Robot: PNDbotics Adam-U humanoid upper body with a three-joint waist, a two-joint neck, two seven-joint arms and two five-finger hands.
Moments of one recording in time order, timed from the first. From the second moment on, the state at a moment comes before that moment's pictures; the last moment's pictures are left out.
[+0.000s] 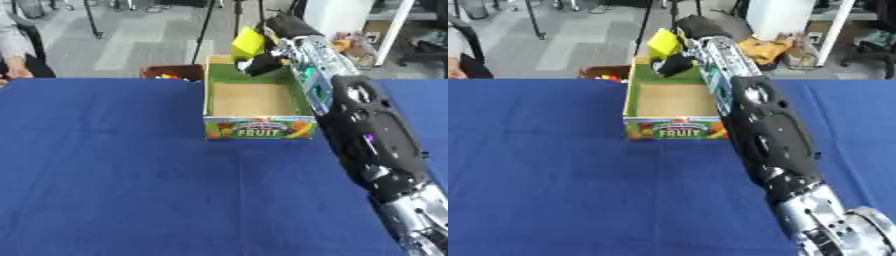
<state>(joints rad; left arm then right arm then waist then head) -0.26 0.25 0.18 -1.98 0.04 -0.49 0.09 -1.30 -0.20 0.00 -0.86 1.32 0.18 0.35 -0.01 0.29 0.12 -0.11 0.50</state>
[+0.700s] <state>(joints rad) -0.27 0.24 0.18 -1.98 0.05 -0.49 0.08 -1.30 -0.12 -0.13 -0.78 1.41 0.44 0.24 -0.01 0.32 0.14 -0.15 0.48</state>
